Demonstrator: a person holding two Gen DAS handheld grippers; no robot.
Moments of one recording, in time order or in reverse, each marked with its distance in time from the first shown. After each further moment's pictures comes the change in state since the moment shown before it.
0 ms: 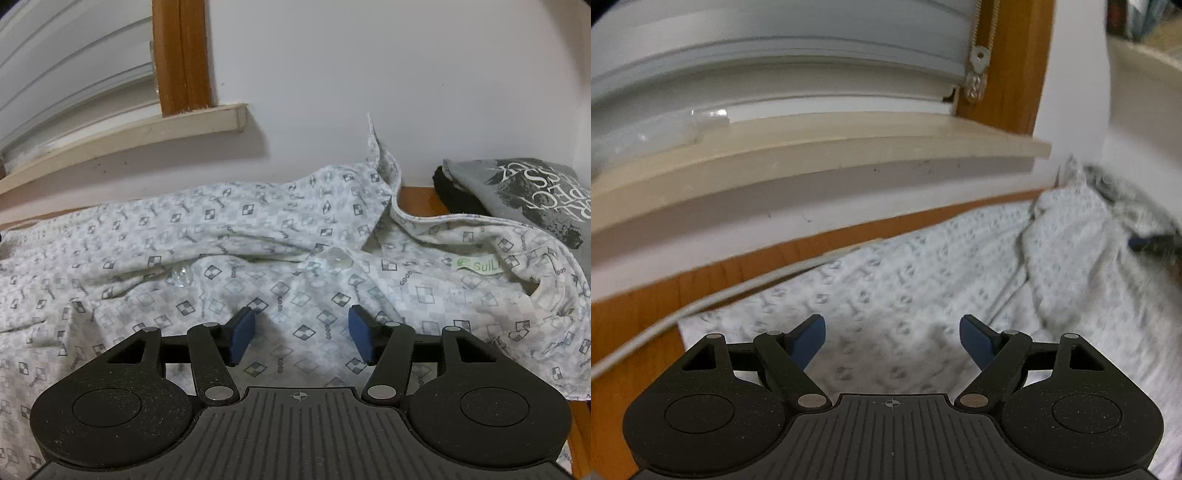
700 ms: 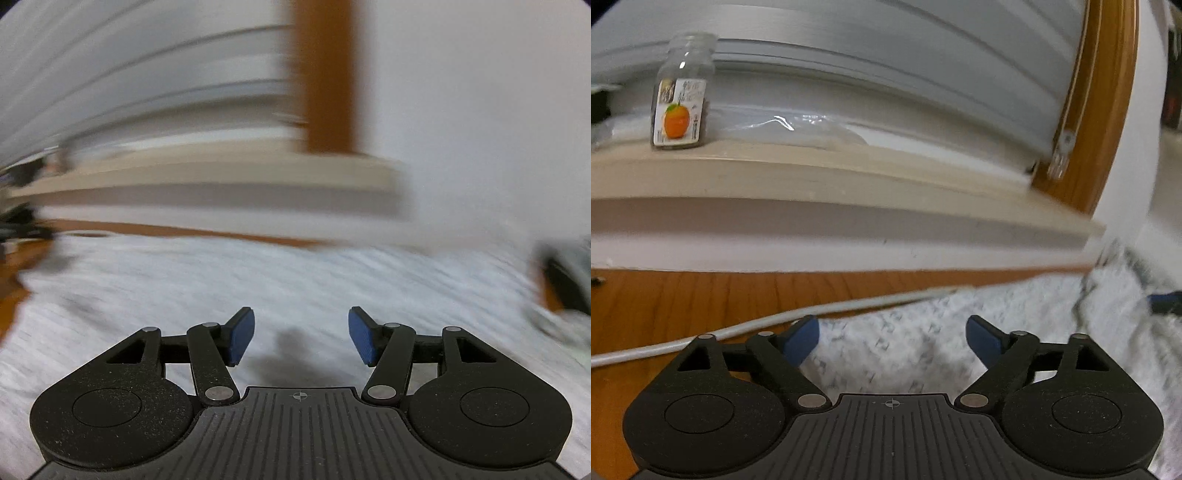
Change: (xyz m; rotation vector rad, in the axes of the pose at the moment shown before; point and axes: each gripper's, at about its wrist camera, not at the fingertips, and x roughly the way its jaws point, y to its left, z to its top) left arm -0.031 0.086 -0.029 -0.315 -0.208 -0.003; right arm -0.014 0.153 0.059 -0.163 -0.051 0.215
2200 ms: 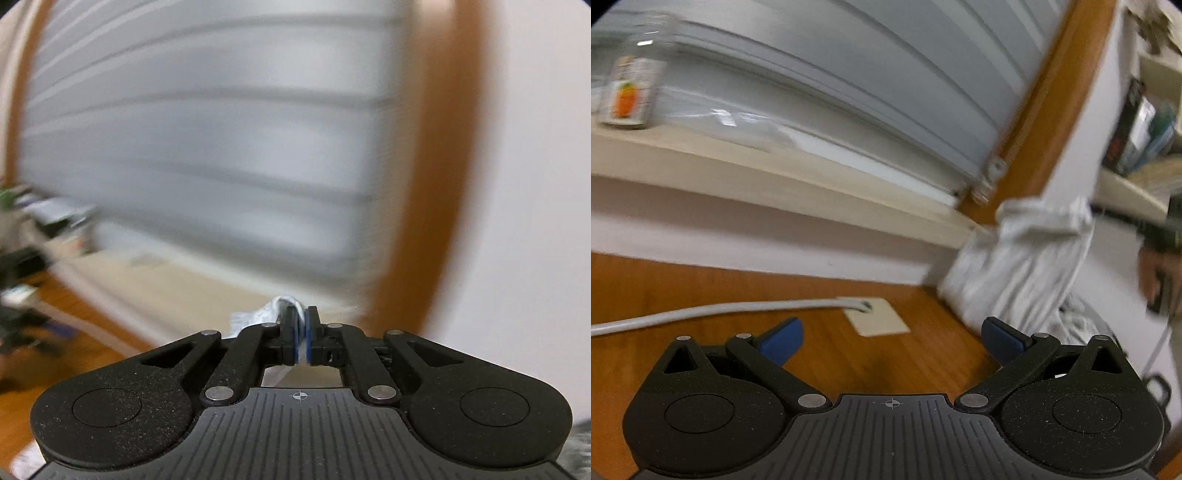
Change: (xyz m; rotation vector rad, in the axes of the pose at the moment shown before) left arm 0.008 -0.028 -0.001 -0.034 0.036 -0.256; right arm -0.046 0.017 0.146 -0.161 -0.272 -0.134
